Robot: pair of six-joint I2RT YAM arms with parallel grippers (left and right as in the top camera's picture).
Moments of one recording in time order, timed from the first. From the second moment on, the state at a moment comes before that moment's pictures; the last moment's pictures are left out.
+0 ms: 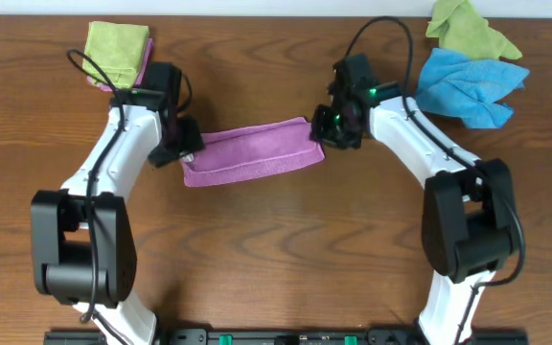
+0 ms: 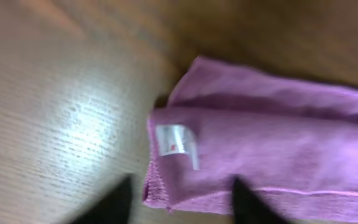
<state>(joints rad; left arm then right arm) -0.11 1.84 1.37 -0.89 0.05 -0.49 0.30 2.02 1.51 -0.71 -0.32 0.51</state>
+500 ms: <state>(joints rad) -0.18 1.84 1.34 -0.80 0.05 -0.48 0.41 2.03 1.56 -0.68 -0.09 0.37</state>
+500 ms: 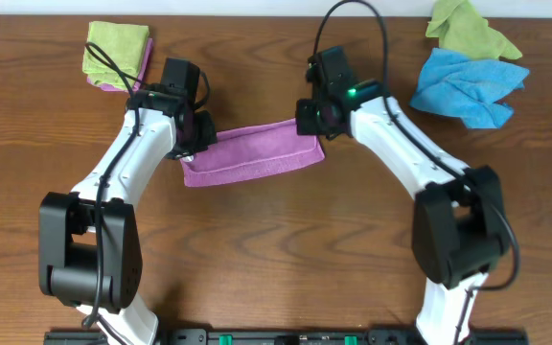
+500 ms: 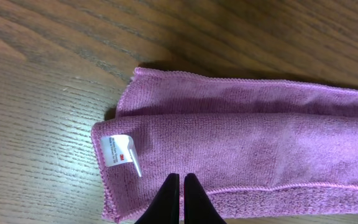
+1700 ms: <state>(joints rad) -0.34 1.84 1.31 -0.75 -0.16 -0.44 0.42 2.08 1.56 -0.99 -0.06 0.36</state>
